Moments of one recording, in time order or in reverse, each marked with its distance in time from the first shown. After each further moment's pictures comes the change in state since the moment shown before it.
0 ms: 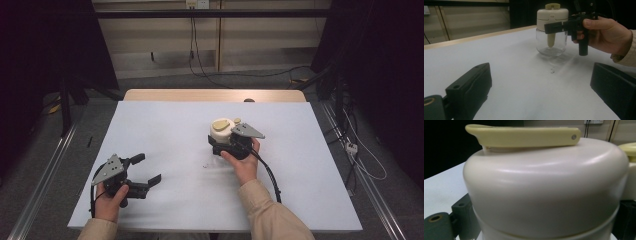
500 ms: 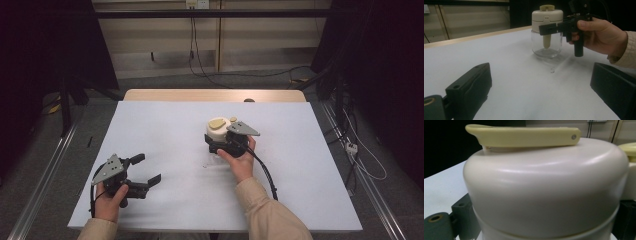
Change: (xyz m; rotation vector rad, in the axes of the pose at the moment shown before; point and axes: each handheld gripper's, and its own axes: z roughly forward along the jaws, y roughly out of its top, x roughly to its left) left arm 0.001 -0.001 0.000 0.001 0.000 -0.006; right arm 0.003 -0.001 0.014 0.012 0.015 -0.002
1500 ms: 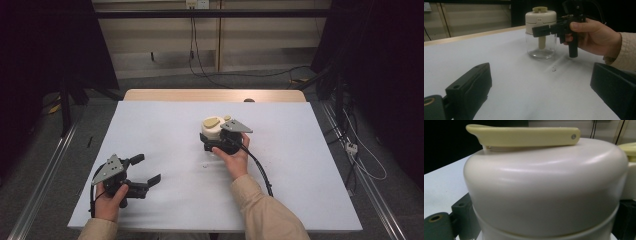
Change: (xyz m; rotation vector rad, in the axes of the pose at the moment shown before) left arm 0.001 -0.002 0.000 0.007 0.008 -0.006; right arm 0.003 -0.002 0.021 0.014 0.011 -0.018
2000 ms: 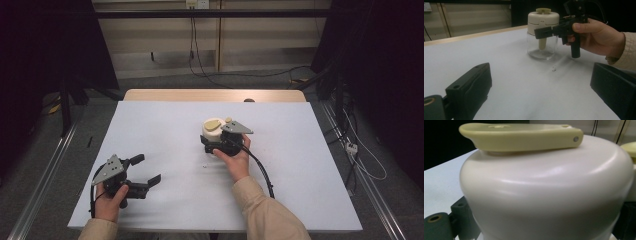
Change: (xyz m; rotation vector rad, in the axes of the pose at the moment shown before) left arm -0.001 0.000 0.000 0.003 0.002 0.004; right arm 0.000 -0.002 -0.005 0.024 0.008 -0.003
